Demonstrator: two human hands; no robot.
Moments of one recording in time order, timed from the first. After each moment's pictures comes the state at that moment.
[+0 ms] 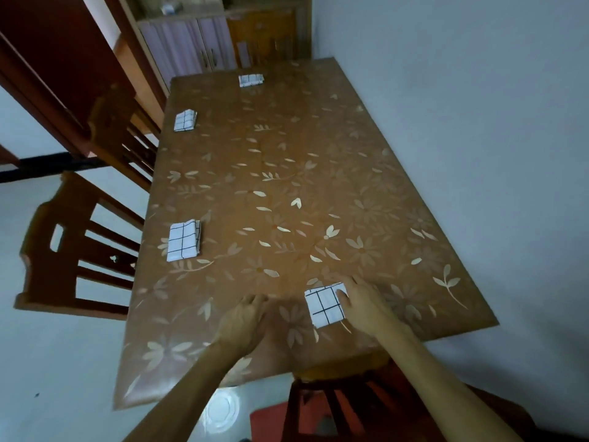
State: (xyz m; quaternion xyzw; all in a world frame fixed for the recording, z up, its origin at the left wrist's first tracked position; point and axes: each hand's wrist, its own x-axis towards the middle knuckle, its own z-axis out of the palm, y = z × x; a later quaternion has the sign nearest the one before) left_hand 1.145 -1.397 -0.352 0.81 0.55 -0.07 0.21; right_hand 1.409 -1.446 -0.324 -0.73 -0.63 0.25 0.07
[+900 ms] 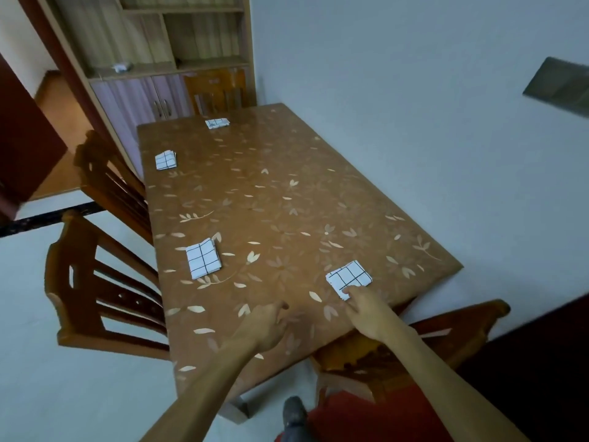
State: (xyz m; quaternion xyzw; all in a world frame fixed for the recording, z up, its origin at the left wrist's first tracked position) left_hand 1.018 -1.410 -0.303 0.86 0.41 -0.05 0.31; right_hand 1.236 -1.533 -0.277 -0.83 -0.49 0.25 0.13
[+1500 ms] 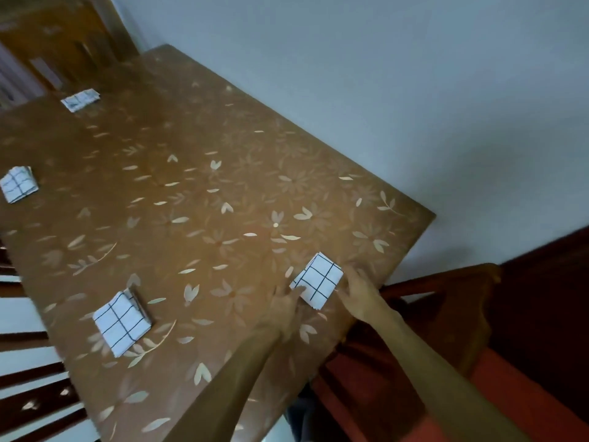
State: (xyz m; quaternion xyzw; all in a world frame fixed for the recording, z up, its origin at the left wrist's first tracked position) left_hand 1.200 -1.342 -0.374 0.92 0.24 -0.15 0.27; right_hand 1.350 -1.480 -0.373 -0.89 -0.27 0.32 0.20
